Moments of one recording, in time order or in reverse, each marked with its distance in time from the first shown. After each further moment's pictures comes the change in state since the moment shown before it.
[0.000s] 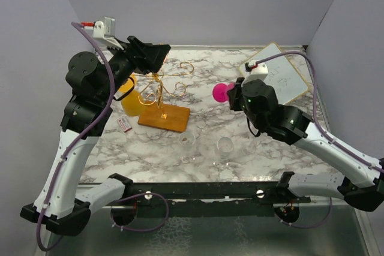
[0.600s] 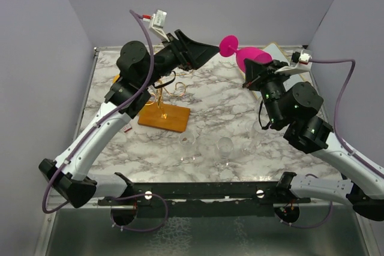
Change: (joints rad) left arm -0.197 0.229 -0.004 0.327 0.157 -0.339; right arm 0.000 -0.164 -0.038 0.531 0.152 -0.146
